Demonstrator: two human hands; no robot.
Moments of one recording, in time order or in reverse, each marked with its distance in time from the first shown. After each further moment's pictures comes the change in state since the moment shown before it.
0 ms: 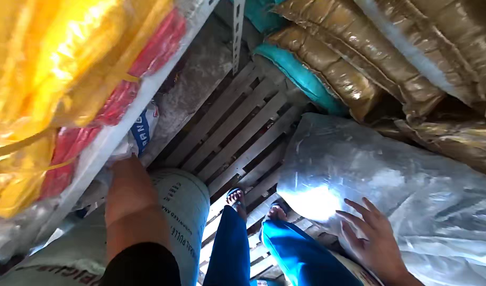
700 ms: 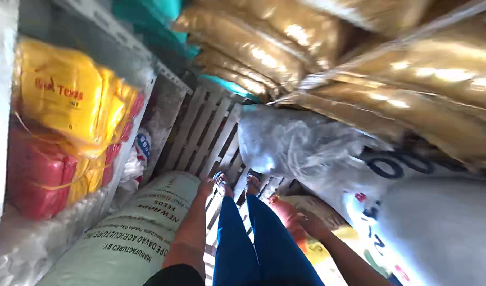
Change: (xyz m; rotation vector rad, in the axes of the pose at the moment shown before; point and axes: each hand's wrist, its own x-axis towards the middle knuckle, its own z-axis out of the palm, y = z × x) left_hand -0.339 0.127 -0.045 -0.100 -1.225 0.037; right_hand -0.203 -0.037 -0.108 0.502 -0.609 0.883
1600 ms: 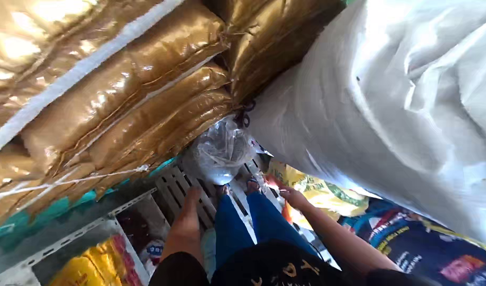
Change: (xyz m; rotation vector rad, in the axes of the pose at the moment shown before) left_hand -0.146 0.276 0.113 1.212 -0.003 0.291; right_hand -0.126 0.128 0.052 1.054 0.279 0.106
